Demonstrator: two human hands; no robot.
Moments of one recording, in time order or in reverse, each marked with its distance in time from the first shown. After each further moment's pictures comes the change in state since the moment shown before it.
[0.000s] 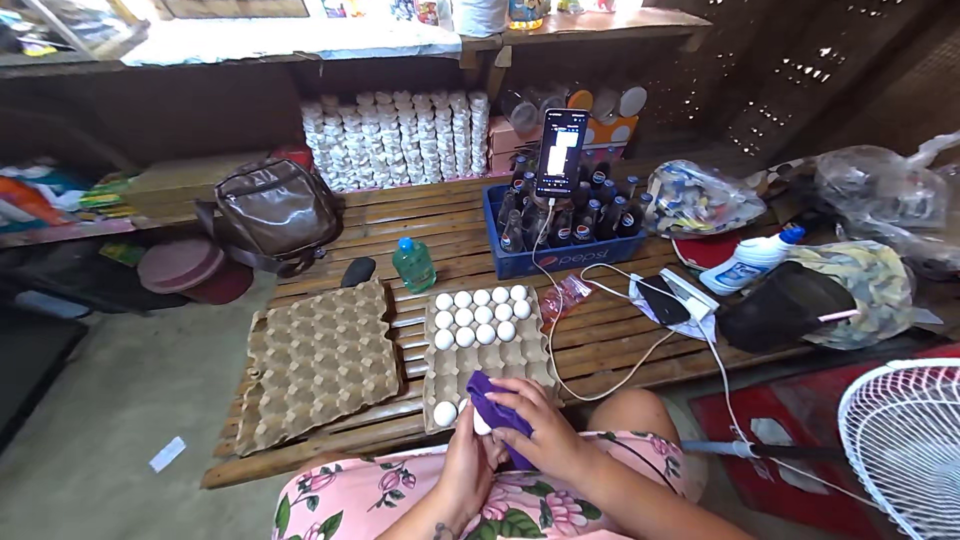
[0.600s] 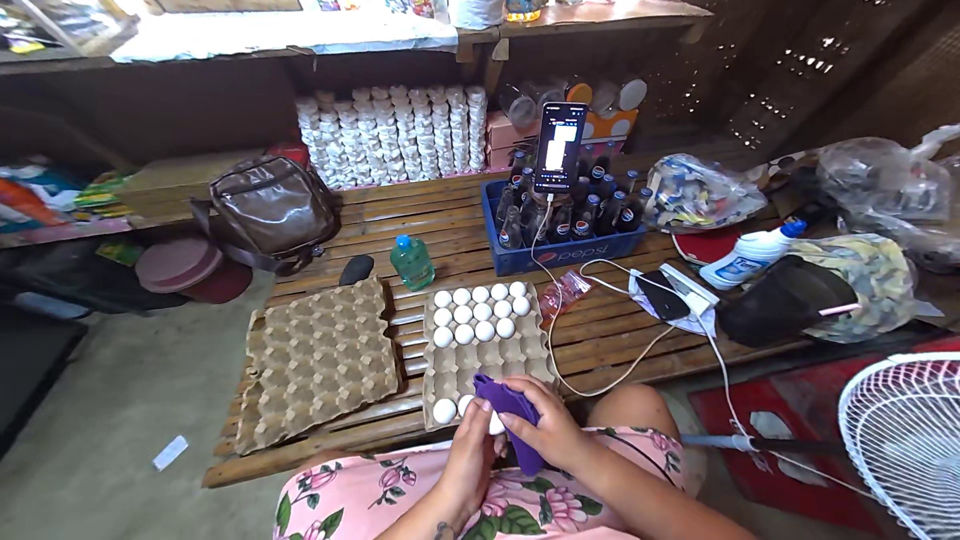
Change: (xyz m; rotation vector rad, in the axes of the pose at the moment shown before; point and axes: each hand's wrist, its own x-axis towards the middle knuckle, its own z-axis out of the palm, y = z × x) left_hand 0.004 -0.007 -0.007 0.086 -0.067 0.111; right_hand -0.001 -0.005 -0.006 0.269 0.043 0.243
